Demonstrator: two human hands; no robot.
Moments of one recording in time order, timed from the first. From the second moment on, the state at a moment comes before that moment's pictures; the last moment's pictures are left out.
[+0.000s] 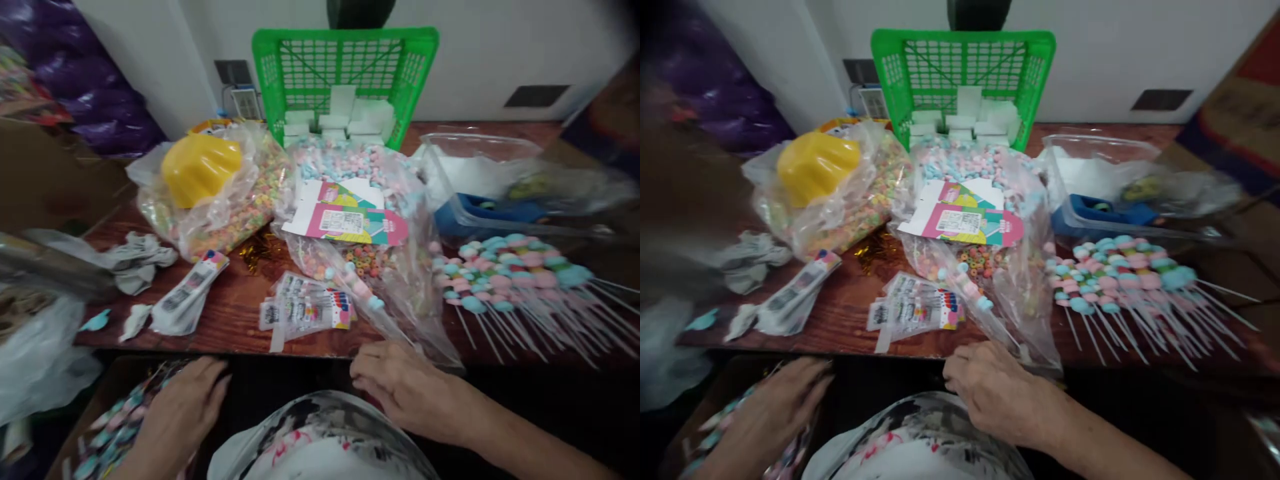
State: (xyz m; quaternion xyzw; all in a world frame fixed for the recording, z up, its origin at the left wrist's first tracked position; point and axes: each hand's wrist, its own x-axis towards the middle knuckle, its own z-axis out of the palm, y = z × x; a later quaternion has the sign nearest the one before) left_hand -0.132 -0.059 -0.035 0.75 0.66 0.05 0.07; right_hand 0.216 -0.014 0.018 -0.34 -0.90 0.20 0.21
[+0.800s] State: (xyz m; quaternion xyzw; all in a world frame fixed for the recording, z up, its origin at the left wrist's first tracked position) left_hand -0.004 0.049 -0.040 0.88 0.42 0.22 -0.04; right_hand 0.370 0.008 -0.006 -0.82 -0.57 -0.05 -0.04
